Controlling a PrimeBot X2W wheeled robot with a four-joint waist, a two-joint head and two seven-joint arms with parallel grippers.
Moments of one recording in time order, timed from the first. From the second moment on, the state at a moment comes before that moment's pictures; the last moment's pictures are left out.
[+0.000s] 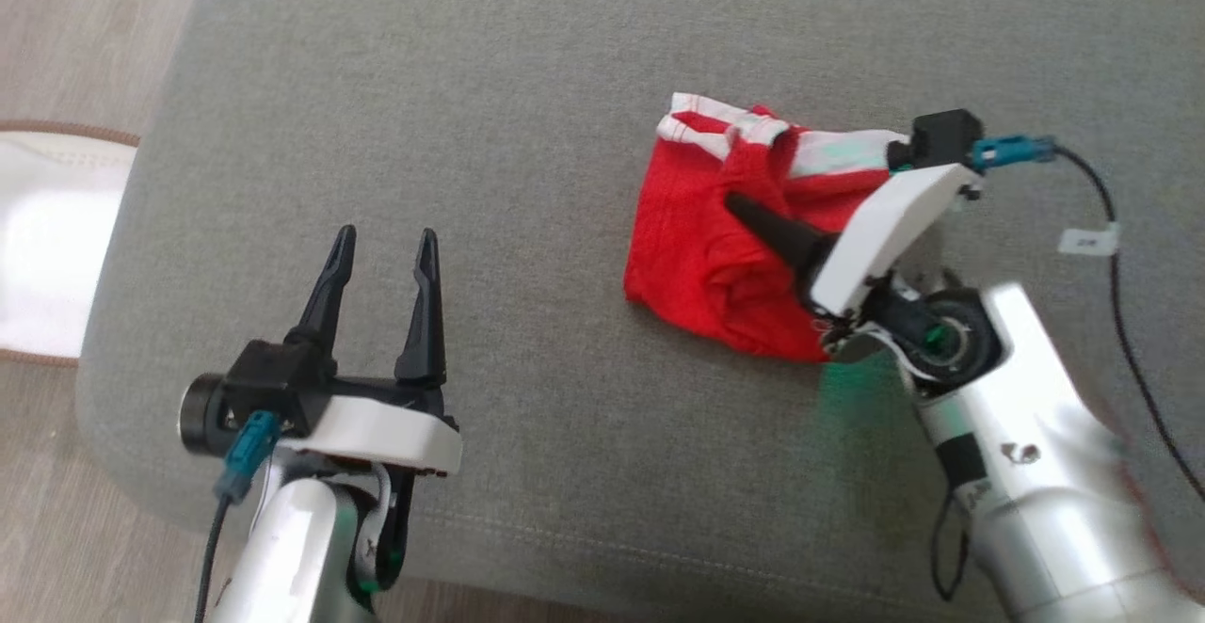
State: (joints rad) left arm -0.16 0.07 -0.27 0.11 -0.19 0.09 -0.25; right arm -0.56 -0.07 0.24 0.45 0.93 0.12 0.66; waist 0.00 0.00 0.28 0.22
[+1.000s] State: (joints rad) left arm -0.15 0.07 -0.21 0.12 -0.18 0.09 -0.25; right arm -0.38 -0.24 0.30 0.33 0.44 0.12 -0.20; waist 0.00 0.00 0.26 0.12
